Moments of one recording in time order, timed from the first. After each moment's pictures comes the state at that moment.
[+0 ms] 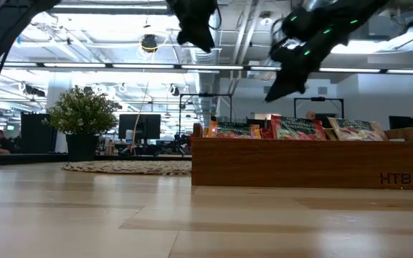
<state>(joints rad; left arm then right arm) 0.51 1.99 2.36 -1.20 0.11 0.15 -0.57 1.33 0.93 -0.35 -0.15 -0.08</state>
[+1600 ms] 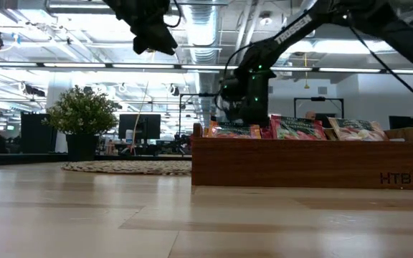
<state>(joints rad) 0.45 1.28 1.22 -0.55 0.15 -0.02 -0.61 2.19 1.75 -1.10 -0.10 -0.40</state>
